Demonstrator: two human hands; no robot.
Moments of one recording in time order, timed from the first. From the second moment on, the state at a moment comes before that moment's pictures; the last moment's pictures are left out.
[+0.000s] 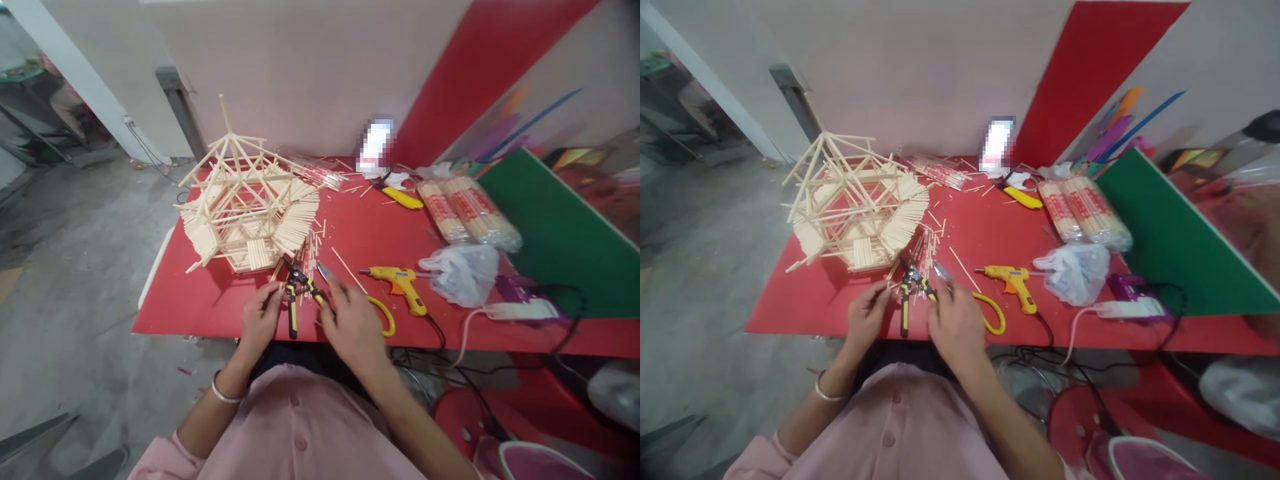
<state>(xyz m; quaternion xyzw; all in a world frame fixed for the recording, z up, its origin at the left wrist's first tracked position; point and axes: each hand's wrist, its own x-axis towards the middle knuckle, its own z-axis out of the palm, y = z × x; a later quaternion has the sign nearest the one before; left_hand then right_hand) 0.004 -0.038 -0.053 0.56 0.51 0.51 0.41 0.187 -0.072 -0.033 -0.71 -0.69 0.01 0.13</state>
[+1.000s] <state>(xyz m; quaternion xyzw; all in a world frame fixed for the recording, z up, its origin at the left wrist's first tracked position) 0.022 -0.054 -0.013 0.69 0.39 0.47 0.39 0.235 -0.110 -0.009 -0.59 -0.73 0.23 0.25</state>
